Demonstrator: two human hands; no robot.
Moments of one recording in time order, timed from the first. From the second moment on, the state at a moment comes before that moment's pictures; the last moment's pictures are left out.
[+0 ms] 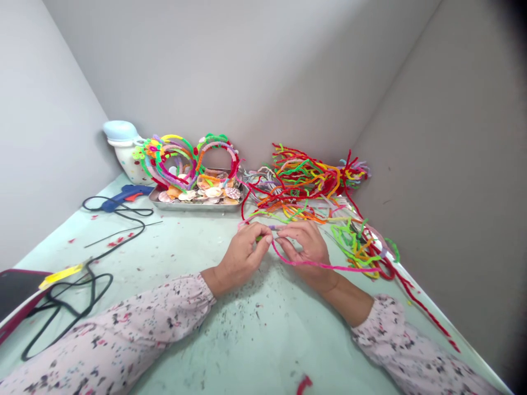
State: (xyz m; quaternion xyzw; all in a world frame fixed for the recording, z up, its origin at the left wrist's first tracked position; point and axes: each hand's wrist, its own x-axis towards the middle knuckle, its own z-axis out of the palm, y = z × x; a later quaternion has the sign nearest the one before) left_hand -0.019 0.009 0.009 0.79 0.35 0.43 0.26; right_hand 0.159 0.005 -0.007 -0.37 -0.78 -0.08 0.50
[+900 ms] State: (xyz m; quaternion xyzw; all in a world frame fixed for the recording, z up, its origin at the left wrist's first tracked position) left_hand -0.018 0.012 0.006 0.82 0.36 0.38 0.25; right_hand 0.163 0.009 -0.009 -0.36 -0.80 -0.05 0.48
